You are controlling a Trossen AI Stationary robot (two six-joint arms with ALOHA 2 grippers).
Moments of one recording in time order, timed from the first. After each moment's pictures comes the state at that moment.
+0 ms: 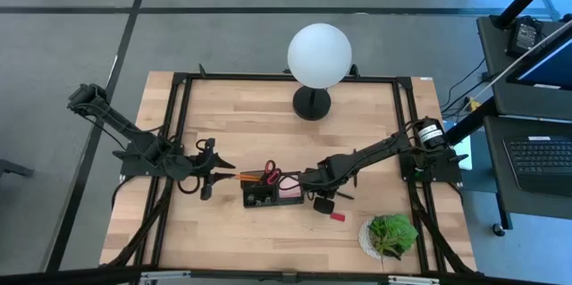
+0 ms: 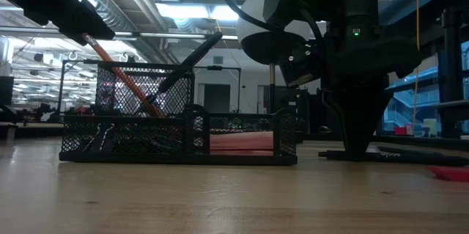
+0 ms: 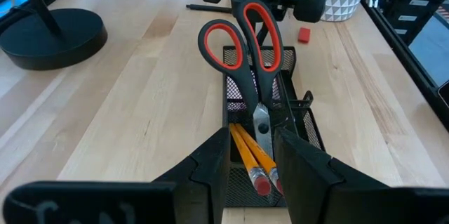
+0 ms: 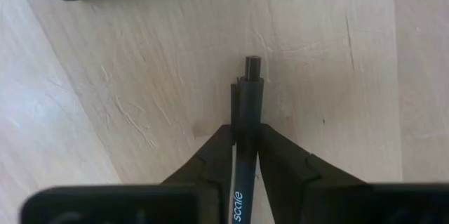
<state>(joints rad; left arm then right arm) -0.56 0.77 0.38 -0.14 -0.55 -0.38 0.28 1.99 1.21 -0.80 -0.06 0.53</state>
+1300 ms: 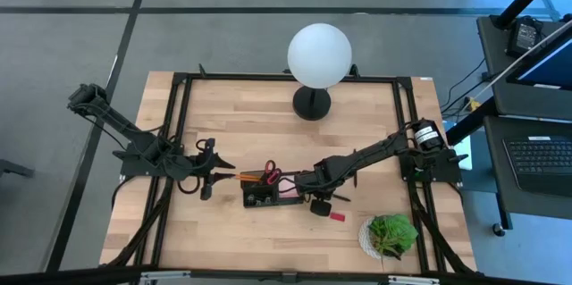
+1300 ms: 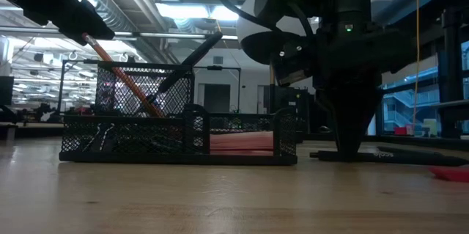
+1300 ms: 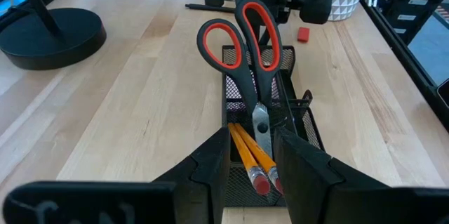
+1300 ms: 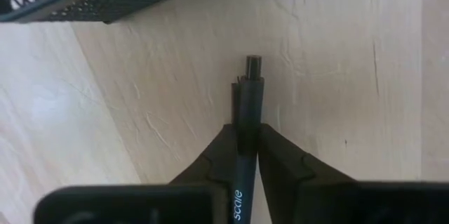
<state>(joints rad) -0.56 0.77 0.38 -0.14 -0.54 -0.38 0.28 2.01 1.27 -0.81 -0.08 0.52</state>
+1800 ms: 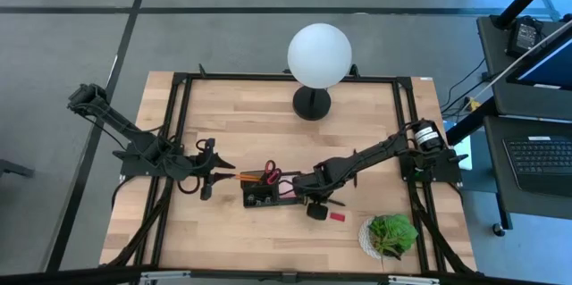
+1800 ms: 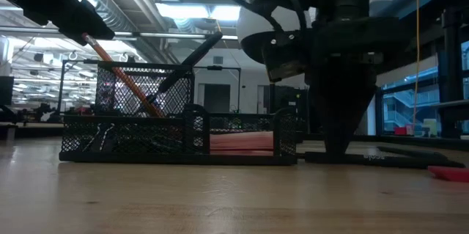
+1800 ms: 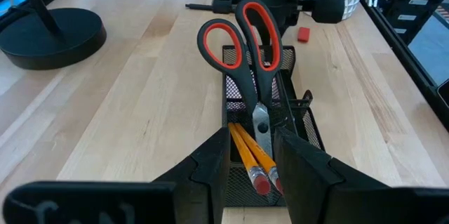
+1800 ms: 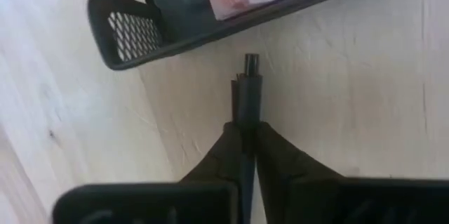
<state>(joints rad) -0.56 0.77 0.38 -0.14 -0.54 -0.38 0.29 2.01 1.27 -0.70 -0.10 0.52</state>
